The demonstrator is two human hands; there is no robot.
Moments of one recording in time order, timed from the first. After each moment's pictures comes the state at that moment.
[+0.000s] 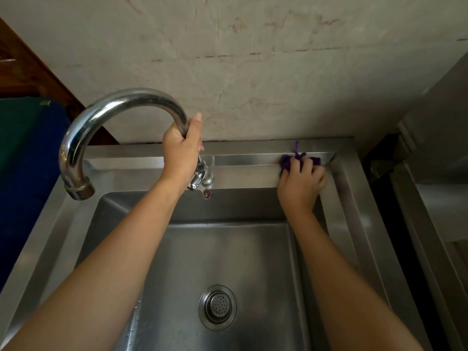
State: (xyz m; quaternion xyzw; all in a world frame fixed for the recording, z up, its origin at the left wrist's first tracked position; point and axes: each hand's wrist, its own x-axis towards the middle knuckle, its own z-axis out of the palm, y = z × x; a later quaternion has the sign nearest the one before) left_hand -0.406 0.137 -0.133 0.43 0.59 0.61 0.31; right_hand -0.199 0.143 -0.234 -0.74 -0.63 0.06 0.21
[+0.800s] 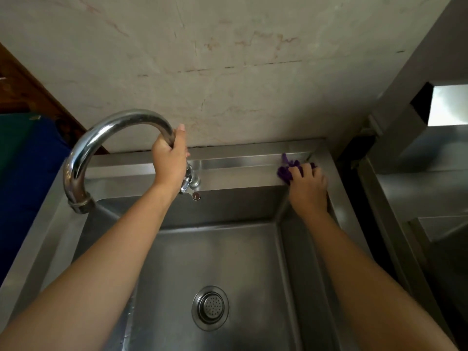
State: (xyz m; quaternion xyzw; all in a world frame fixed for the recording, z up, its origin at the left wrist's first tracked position) left_hand -0.396 0.129 -0.132 0.40 0.61 0.62 0.28; right_hand -0.134 0.133 -0.227 -0.69 -0.72 0.01 0.10
